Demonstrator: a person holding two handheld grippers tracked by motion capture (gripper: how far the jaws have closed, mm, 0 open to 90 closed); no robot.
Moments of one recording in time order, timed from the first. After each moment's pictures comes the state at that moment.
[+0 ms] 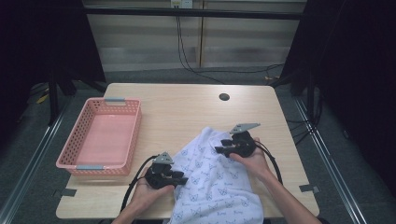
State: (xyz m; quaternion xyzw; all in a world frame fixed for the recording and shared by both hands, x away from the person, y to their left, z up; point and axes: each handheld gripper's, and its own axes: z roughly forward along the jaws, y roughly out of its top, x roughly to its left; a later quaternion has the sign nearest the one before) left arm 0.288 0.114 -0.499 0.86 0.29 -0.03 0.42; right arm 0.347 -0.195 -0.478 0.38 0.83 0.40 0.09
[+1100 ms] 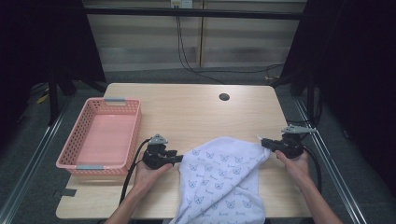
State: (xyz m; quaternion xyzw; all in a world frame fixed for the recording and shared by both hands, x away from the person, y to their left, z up) left arm 0.340 0.117 -0.497 0.83 0.36 0.03 0.44; right arm 0.314 -0.338 -0.475 0.49 0.75 0.42 0.15
